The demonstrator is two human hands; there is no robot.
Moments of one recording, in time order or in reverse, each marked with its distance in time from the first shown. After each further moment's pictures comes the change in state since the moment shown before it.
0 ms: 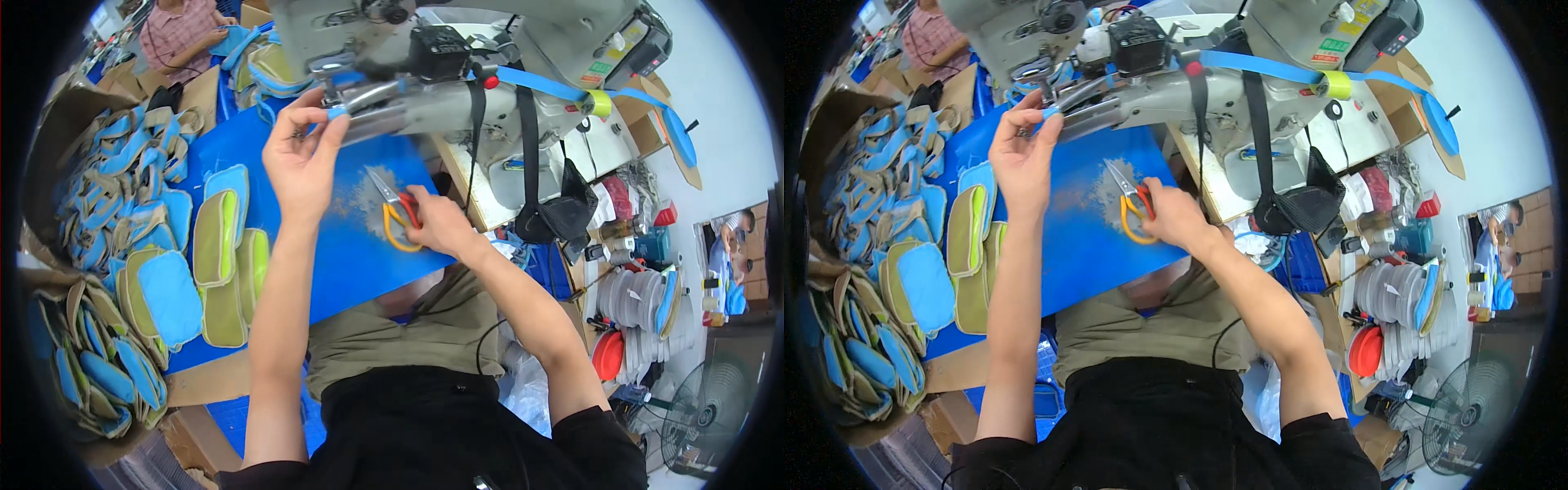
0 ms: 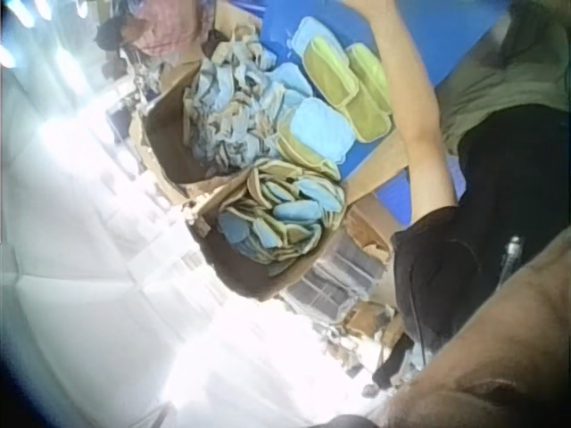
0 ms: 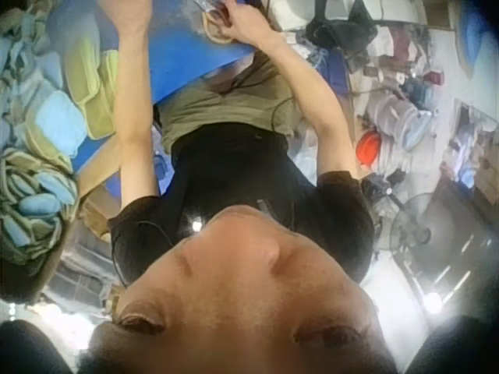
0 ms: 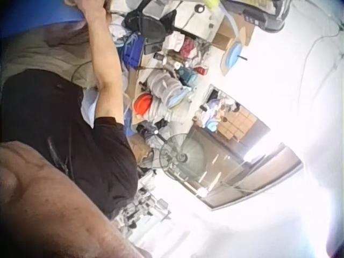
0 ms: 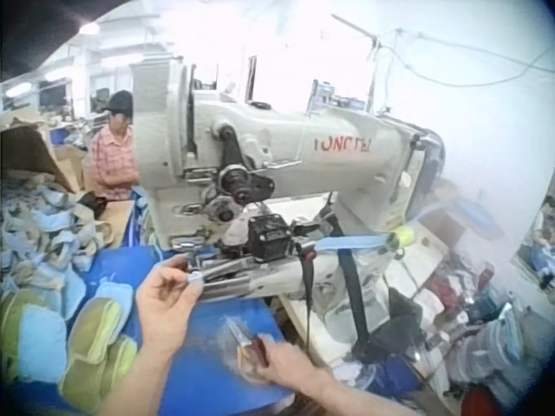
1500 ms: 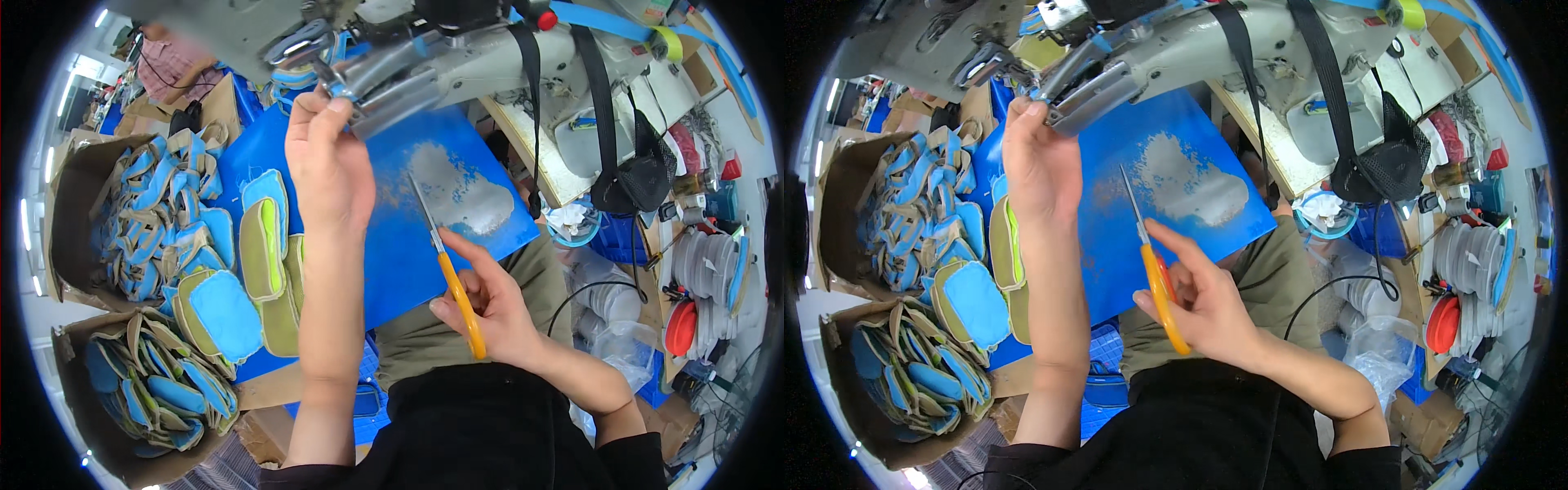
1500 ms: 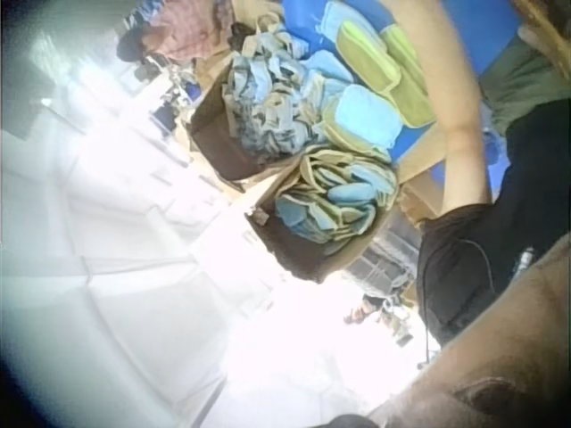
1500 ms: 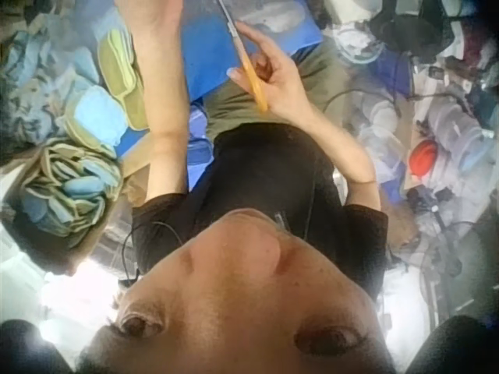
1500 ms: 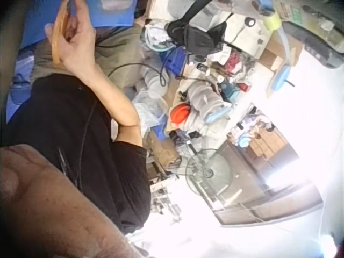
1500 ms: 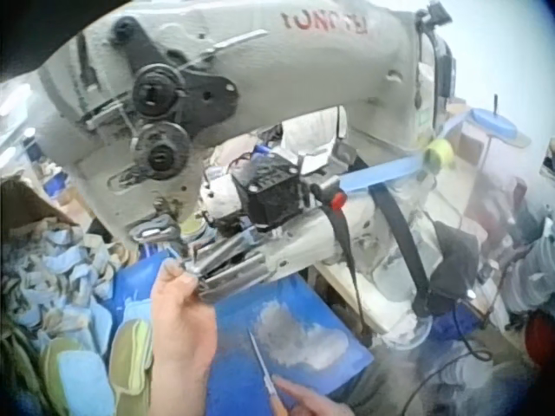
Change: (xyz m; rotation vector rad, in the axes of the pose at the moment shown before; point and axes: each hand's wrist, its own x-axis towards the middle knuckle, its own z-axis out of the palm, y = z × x) left_hand 0.008 -0.007 0.004 -0.480 -0.001 -0.410; right_hand -0.111 -0.110 0.010 1.257 0.101 0.058
